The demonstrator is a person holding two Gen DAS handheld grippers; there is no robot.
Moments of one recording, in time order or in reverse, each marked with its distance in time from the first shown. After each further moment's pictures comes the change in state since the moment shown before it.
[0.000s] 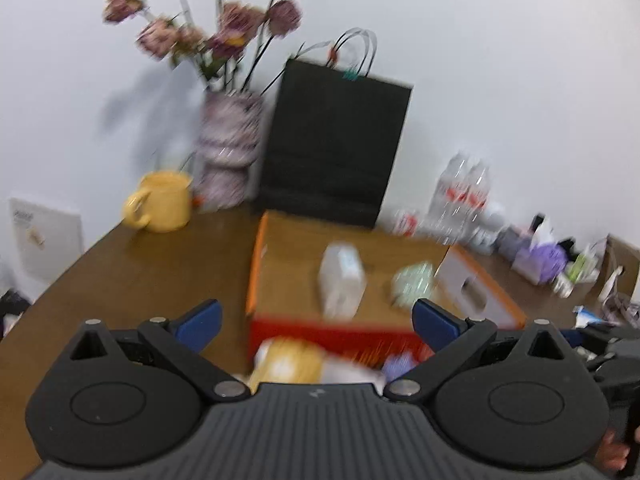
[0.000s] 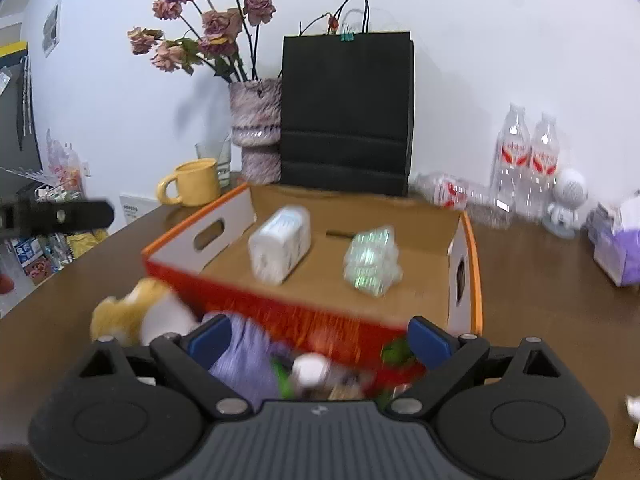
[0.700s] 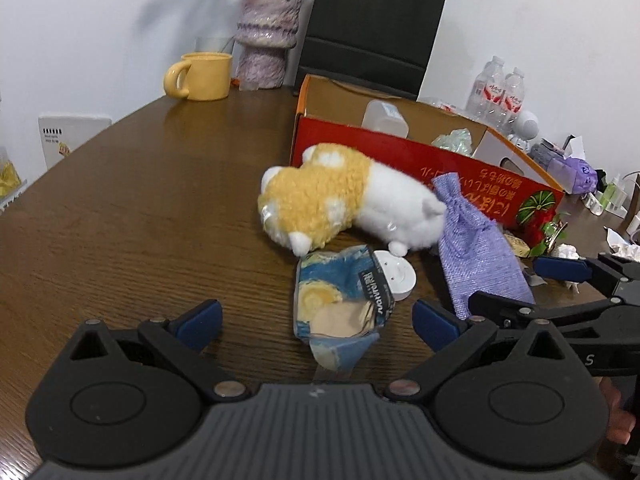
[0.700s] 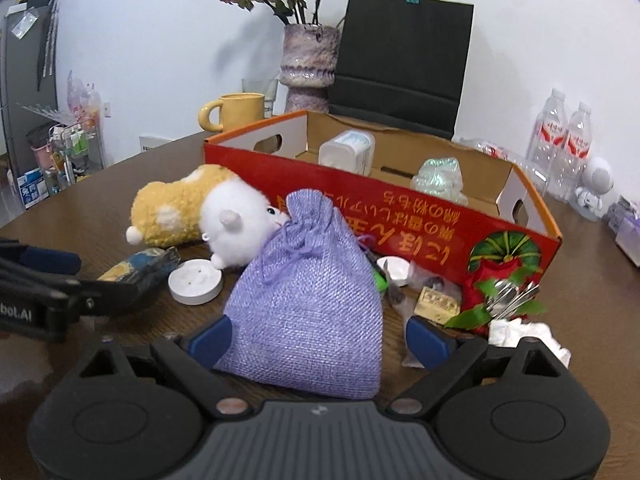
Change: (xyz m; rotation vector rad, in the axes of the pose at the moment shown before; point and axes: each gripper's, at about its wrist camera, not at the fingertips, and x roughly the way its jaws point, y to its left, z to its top) left arm -0.002 0.016 -0.098 -0.038 0.222 0.083; right arm 0.019 0.069 -0.071 -0.124 0.075 -0.018
